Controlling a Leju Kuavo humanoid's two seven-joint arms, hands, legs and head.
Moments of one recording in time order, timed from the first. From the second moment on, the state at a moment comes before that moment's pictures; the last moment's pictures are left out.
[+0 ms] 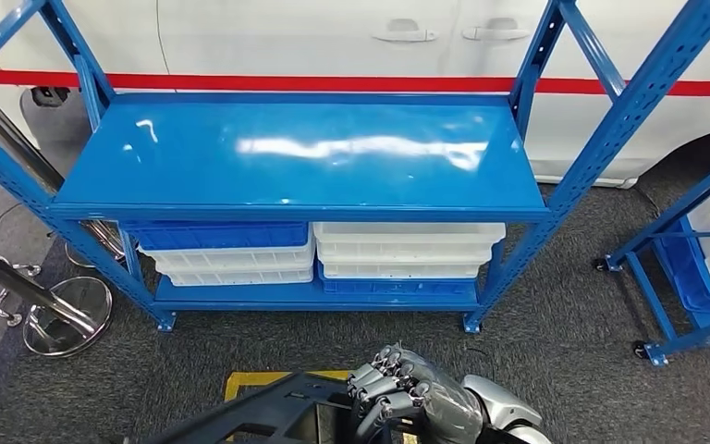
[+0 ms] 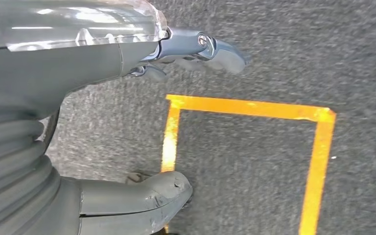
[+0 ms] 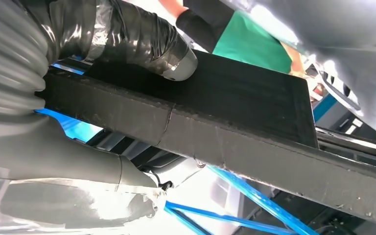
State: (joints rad) left arm -0.10 -0.03 1.13 -0.20 -1.03 0.00 -0.48; right arm -0.14 -0.23 0.70 -2.04 0.03 0.18 -0.61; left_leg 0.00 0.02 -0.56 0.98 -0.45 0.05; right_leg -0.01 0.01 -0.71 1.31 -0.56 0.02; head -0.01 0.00
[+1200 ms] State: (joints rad) left arm -0.11 -0.04 1.10 -0.20 -1.04 -0.01 -0.48; right arm -0.09 -0.27 0.71 -2.07 0.11 0.08 -0.58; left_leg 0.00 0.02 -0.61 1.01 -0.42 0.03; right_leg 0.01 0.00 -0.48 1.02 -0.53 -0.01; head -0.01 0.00
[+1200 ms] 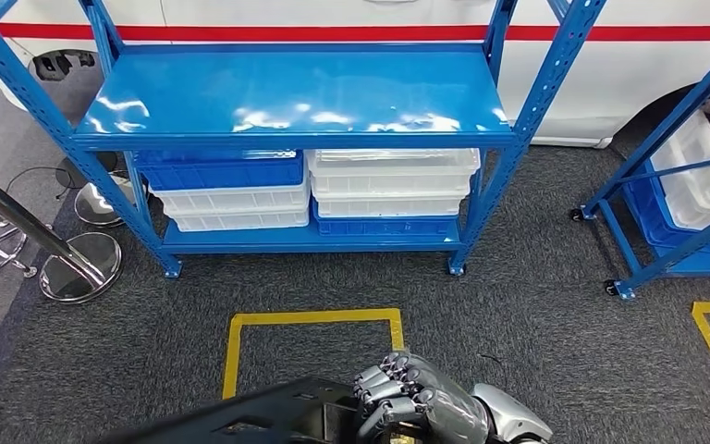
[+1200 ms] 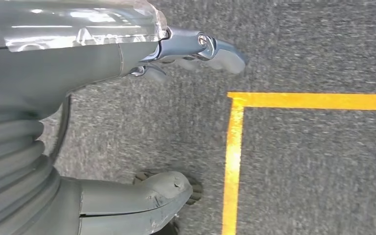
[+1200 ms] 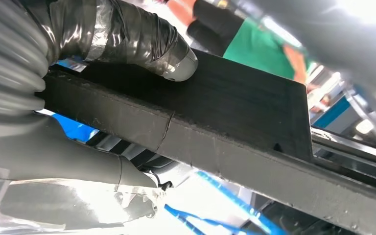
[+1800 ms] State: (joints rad) left arm -0.08 -0.03 1.10 -0.20 -1.04 -0.01 -0.46; right arm -0.05 -0.29 0.72 -2.04 0.03 0.16 -0.54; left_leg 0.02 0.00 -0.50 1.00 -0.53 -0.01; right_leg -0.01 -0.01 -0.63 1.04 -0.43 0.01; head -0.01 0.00
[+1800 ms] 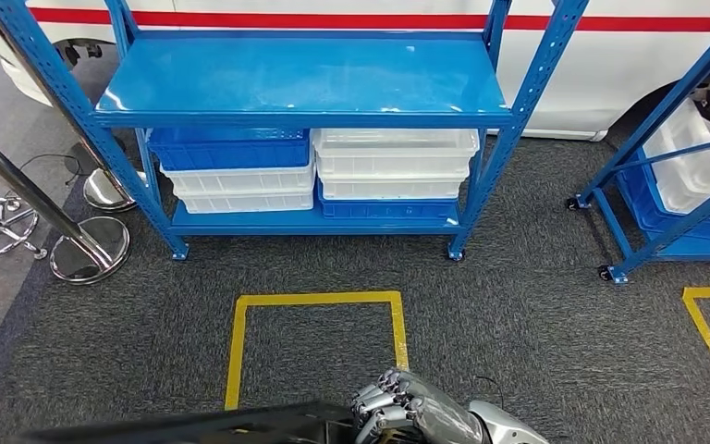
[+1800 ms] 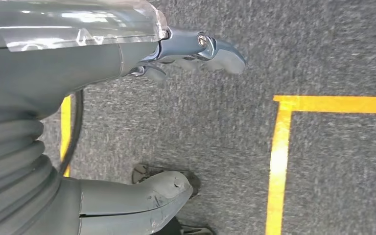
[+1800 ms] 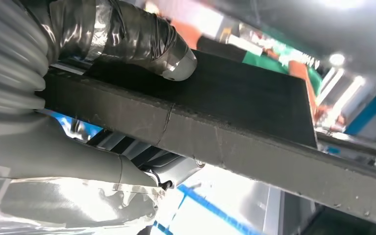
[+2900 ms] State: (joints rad) left arm -0.08 -0.04 1.11 -0.20 -1.03 -0.04 -0.44; right arm -0.14 -0.32 0.77 -1.96 0.08 0.27 -0.51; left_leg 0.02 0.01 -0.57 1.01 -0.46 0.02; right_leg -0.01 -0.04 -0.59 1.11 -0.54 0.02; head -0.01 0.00
